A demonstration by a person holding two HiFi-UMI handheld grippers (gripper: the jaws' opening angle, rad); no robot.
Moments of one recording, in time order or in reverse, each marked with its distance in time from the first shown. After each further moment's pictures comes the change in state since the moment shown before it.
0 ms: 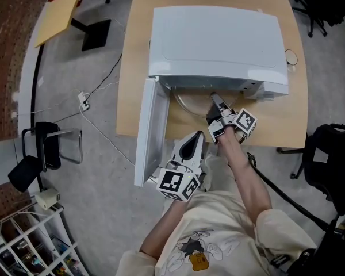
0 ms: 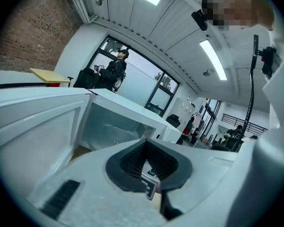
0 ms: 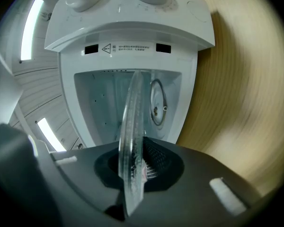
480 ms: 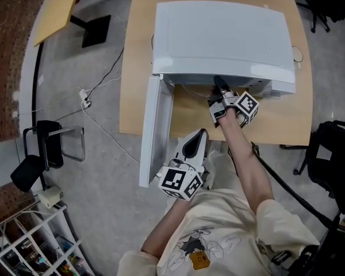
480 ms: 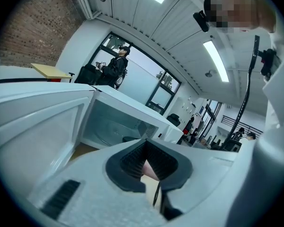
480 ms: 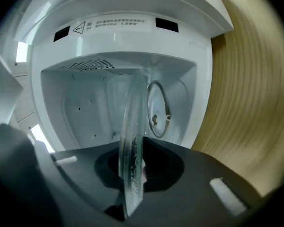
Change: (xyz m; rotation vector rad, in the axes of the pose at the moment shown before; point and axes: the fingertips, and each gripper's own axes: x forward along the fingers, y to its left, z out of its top) left arm 0.001 0.013 -0.001 -0.040 0.024 -0.003; right arm 0.047 -0.013 0.029 0.021 -0.087 -0.048
